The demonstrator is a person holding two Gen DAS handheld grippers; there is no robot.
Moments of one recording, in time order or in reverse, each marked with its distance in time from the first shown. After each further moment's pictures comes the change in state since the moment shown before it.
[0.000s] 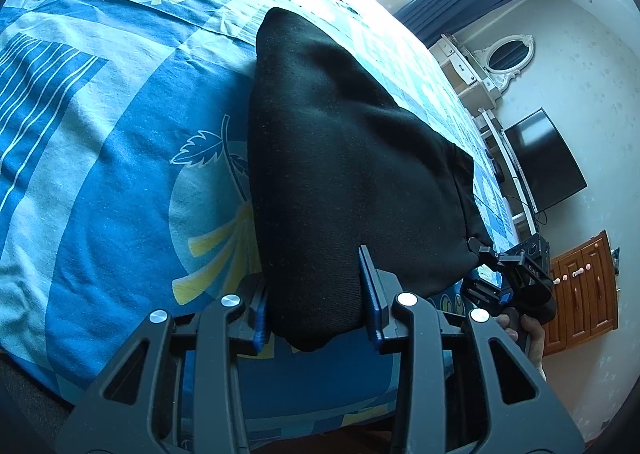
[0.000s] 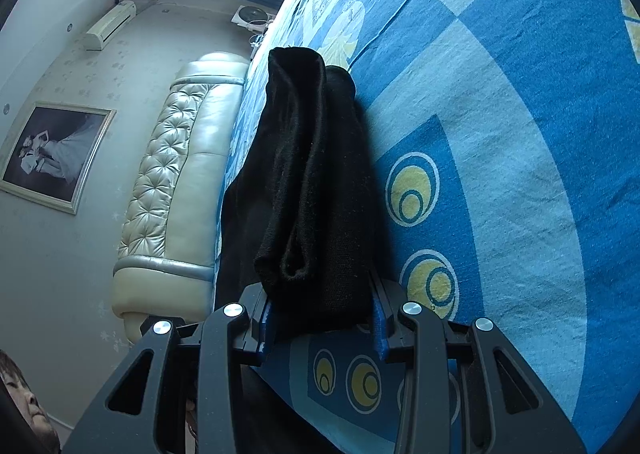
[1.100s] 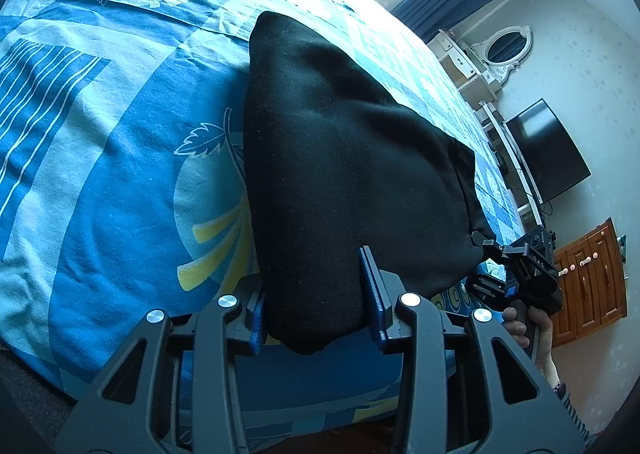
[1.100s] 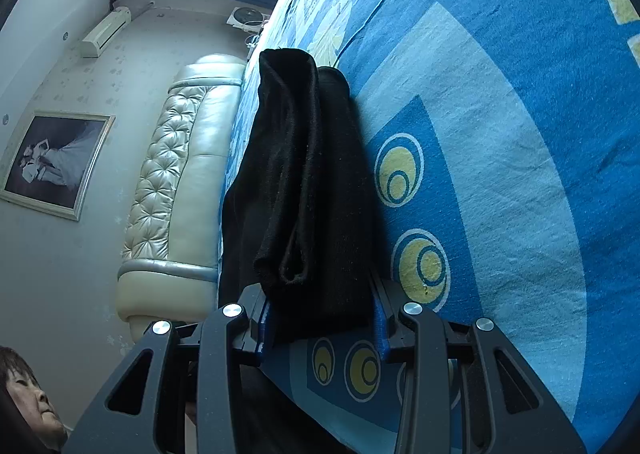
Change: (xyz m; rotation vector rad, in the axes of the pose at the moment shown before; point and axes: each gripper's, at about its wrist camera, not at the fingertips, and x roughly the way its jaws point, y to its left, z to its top) left arm -0.002 -0.001 -0.003 0.040 -0.004 0.020; right arm -0.008 -0.011 -0.003 0.032 0.009 0.012
